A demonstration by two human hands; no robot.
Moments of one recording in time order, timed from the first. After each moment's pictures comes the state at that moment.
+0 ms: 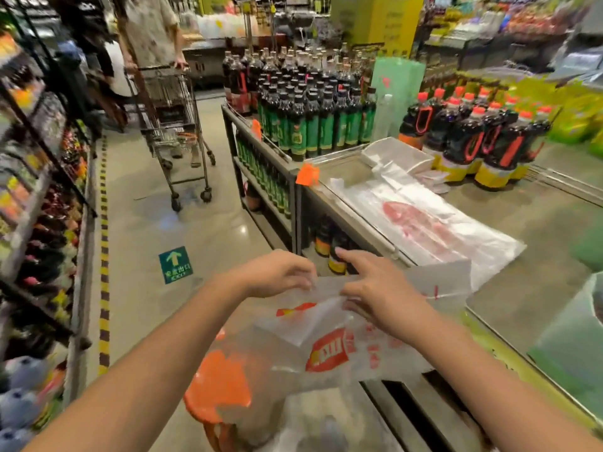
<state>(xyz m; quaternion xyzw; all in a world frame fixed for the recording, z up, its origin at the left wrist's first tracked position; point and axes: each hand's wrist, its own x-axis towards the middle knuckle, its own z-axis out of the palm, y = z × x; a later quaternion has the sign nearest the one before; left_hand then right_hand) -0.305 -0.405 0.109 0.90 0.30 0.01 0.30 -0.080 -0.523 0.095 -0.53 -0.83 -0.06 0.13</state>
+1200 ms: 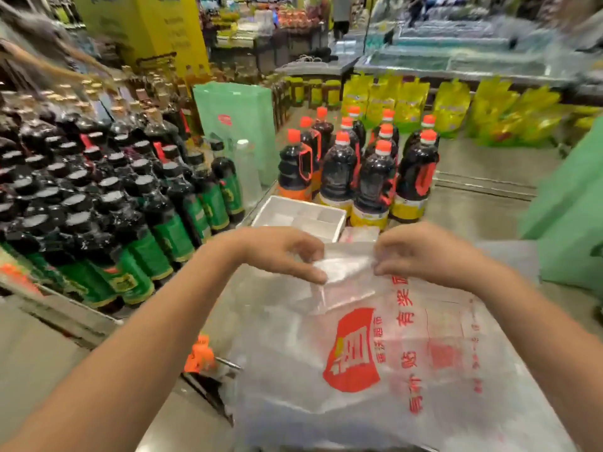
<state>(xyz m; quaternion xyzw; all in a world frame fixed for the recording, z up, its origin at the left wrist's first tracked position) 0.067 0.049 0.166 0.94 -0.09 -0.17 0.27 0.203 -0.203 0.166 -0.81 -0.56 0.08 0.18</state>
